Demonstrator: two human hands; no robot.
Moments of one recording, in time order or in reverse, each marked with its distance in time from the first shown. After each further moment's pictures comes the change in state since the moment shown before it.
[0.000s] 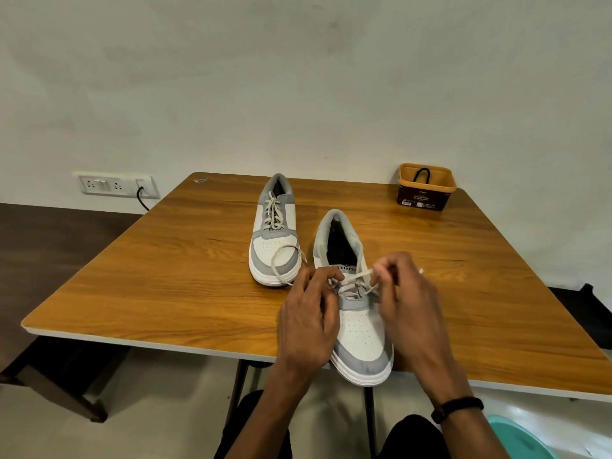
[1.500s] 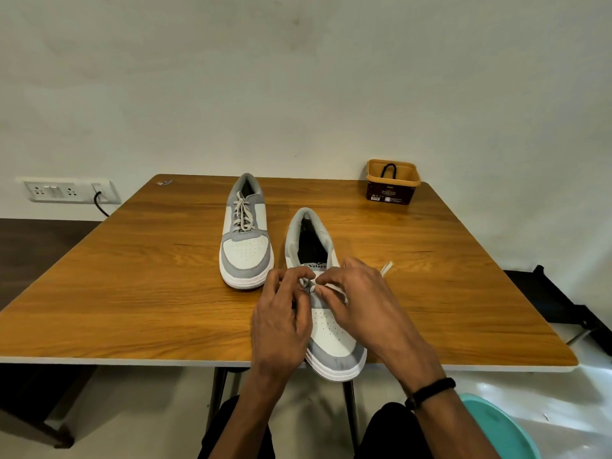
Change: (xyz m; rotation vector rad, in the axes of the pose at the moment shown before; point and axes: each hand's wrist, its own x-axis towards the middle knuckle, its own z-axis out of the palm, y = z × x) left_hand -0.002 -0.003 0.000 -0.045 0.004 0.006; right_hand 0.009 -0.020 -0.001 -0.277 -0.333 -0.102
